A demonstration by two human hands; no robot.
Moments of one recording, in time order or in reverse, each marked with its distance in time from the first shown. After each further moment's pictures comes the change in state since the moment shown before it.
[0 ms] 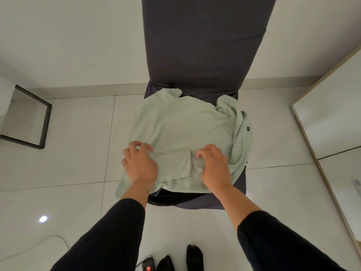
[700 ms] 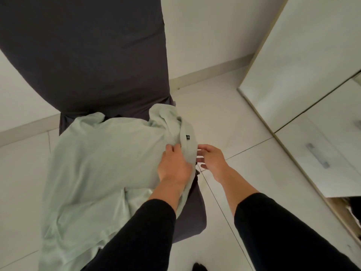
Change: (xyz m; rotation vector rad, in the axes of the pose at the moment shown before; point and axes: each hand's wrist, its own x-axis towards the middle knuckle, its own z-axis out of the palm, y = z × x) left_hand -0.016 0.216 0.131 0.097 -0.450 0.460; right_hand 0.049 0.163 -0.053 1.026 0.019 0.959
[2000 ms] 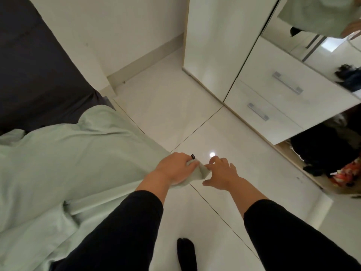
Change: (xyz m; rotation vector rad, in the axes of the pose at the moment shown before) left_hand -0.064 0.114 0.066 0.128 -0.536 0.525; right_hand -0.075 0.121 -0.174 -1.127 -0.026 0.031
